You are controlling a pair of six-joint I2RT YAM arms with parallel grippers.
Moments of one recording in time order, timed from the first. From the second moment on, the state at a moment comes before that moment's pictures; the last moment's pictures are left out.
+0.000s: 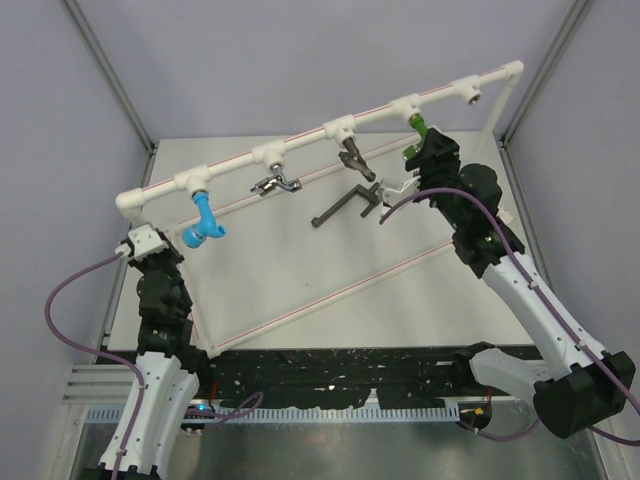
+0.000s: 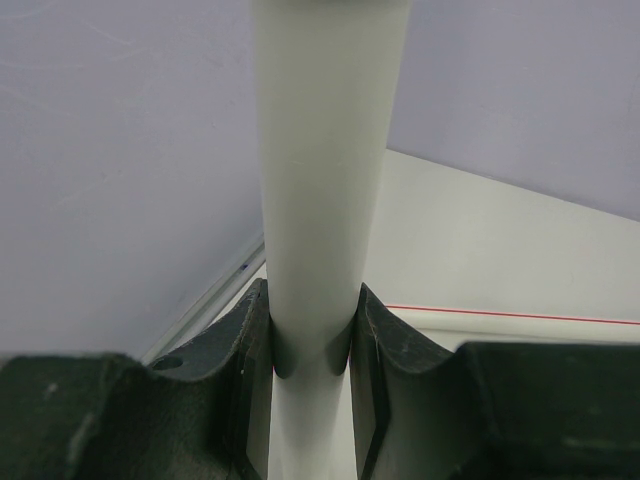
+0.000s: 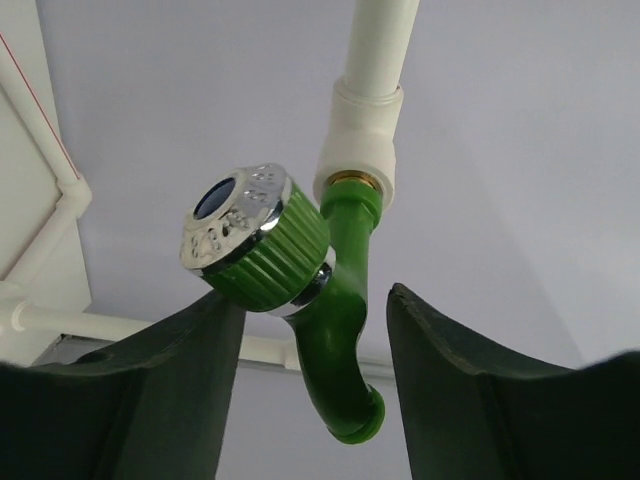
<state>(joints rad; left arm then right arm) -0.08 0.44 0.33 0.29 -0.57 0.05 0.36 1.08 1.03 0.01 -0.05 -1.67</state>
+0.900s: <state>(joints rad) -0.08 0.43 0.32 0.29 -0.59 0.05 0.32 1.04 0.80 0.59 0.19 0.53</state>
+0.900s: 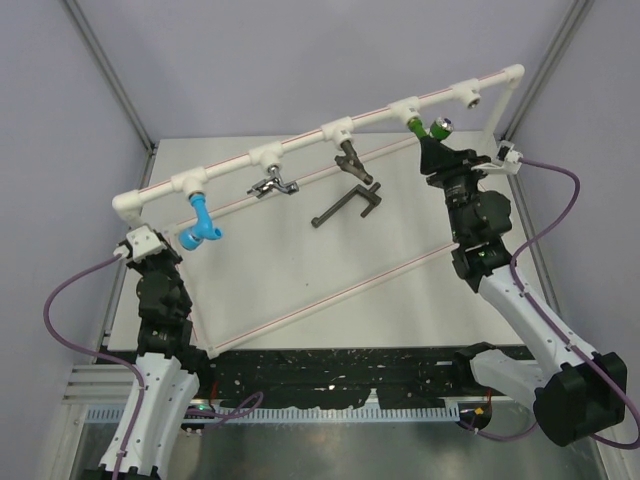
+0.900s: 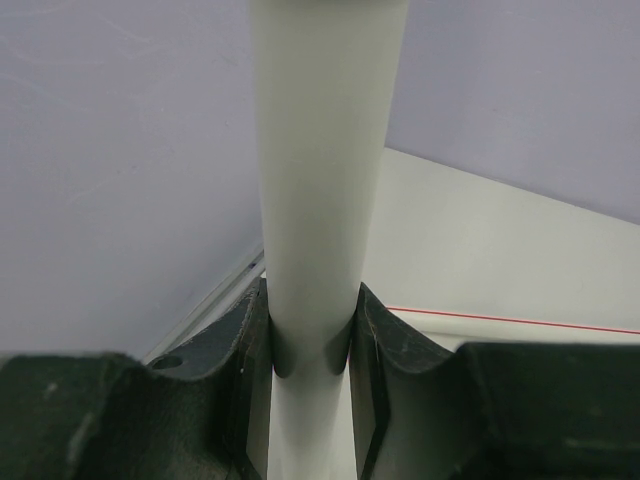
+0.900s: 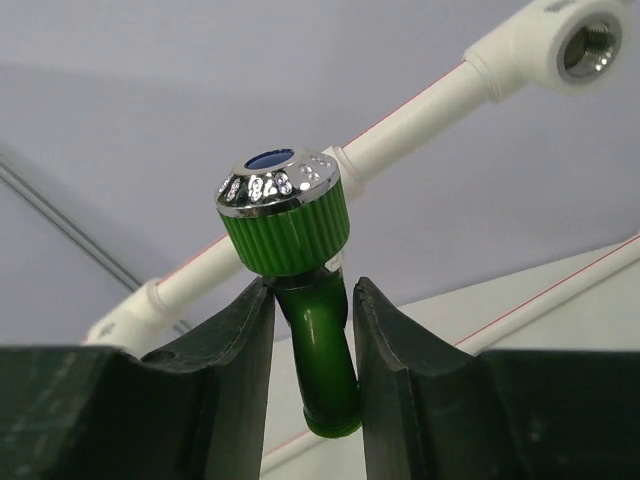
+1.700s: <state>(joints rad) -0.09 0.42 0.32 0.28 -0.57 0.05 0.36 0.81 0.99 0.14 0.19 0.05</state>
